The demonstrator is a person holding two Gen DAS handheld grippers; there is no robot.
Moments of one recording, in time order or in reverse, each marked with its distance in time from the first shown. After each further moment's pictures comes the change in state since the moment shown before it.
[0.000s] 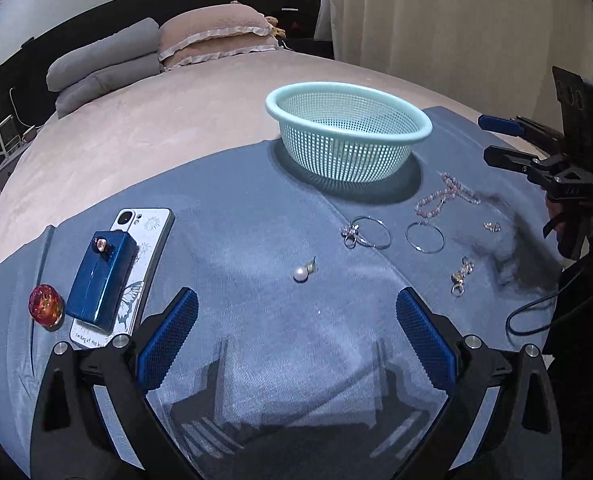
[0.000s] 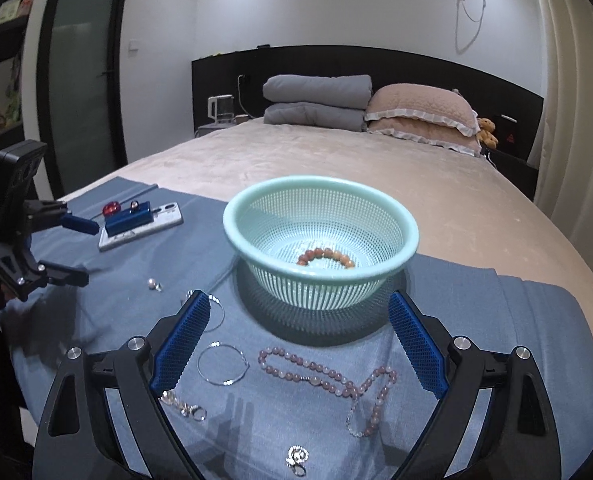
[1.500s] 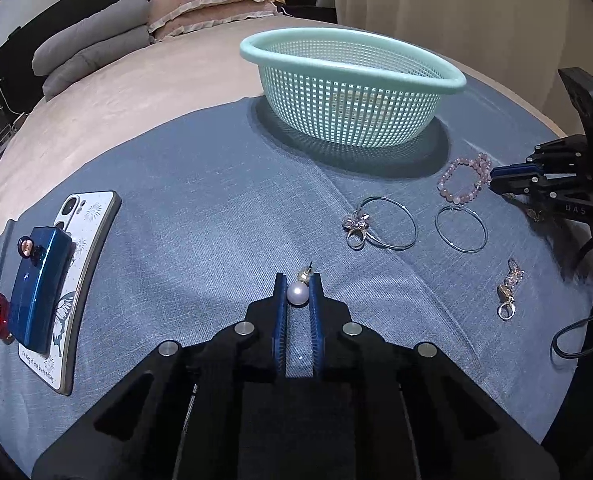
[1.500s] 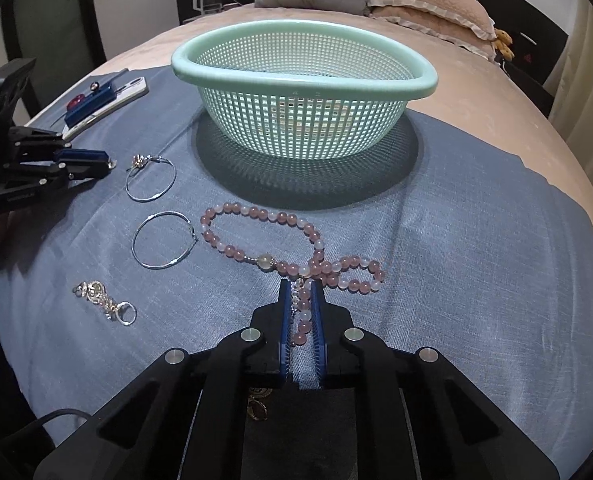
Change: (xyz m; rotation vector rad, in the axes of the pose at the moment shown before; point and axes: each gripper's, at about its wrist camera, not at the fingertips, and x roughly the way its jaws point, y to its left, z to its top) left arm 0.073 -0.028 0.010 0.001 0.116 0.036; right arm 0.062 -0.016 -0.042 0.035 0.410 -0.009
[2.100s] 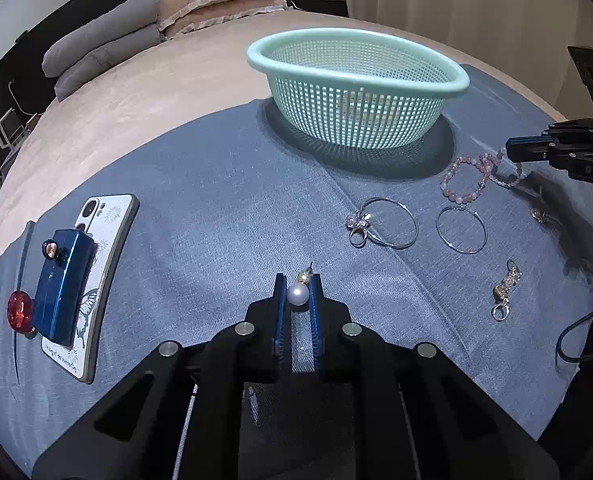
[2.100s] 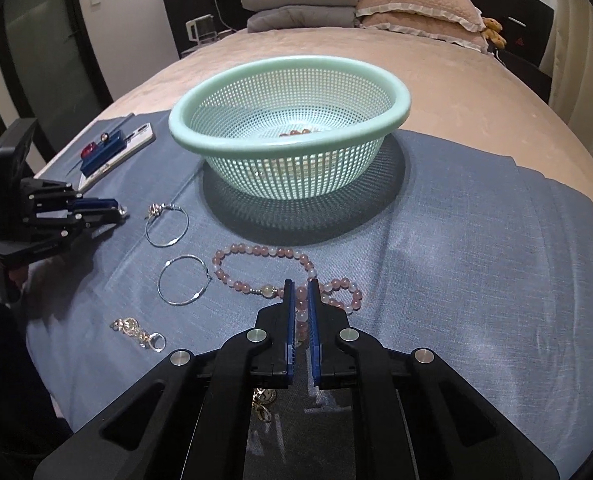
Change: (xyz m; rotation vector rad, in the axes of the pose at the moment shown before) left arm -0.019 -0.009 0.003 -0.003 0.025 0.053; right arm -0.033 -0.026 0.015 0.103 -0.090 0.096
